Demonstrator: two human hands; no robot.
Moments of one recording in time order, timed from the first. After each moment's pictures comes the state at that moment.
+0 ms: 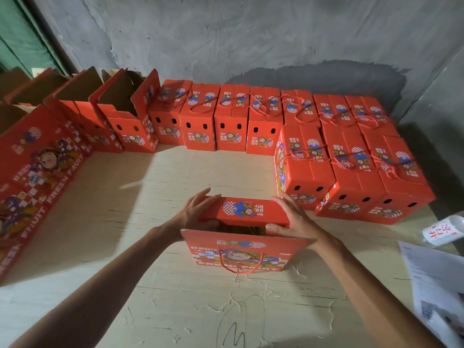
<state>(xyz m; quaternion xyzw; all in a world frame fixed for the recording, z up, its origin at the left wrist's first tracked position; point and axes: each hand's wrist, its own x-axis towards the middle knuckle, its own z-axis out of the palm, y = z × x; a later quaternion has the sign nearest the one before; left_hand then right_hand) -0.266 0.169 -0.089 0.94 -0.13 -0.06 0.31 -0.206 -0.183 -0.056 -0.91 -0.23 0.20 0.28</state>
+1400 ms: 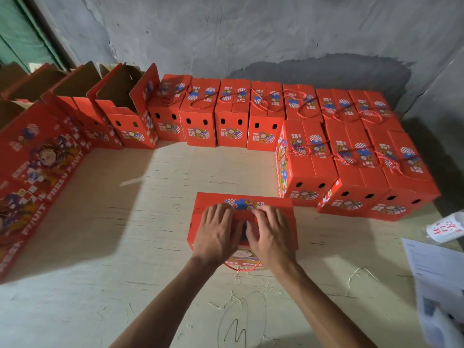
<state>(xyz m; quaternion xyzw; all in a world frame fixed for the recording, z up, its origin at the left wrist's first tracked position) -0.306 0.066 -0.089 0.95 -0.06 0.23 0.17 -0.272 -0.107 -0.093 -0.93 -0.23 -0.22 0.19</state>
